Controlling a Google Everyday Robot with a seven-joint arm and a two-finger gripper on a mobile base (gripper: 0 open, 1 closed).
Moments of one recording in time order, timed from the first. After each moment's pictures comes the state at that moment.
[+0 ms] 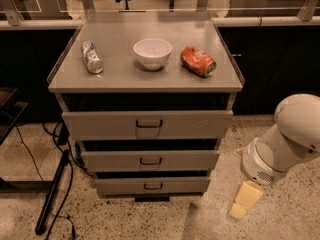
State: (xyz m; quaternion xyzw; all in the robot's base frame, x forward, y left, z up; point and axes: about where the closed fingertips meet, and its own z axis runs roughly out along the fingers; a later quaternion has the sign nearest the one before) arm 0.394 -0.198 0.703 -0.56 0.81 0.11 0.11
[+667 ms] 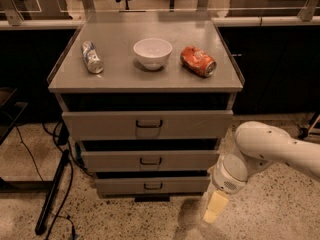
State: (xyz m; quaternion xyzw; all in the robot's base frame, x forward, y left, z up) arm 0.413 -0.157 0.581 -0.56 0.80 0.19 0.07
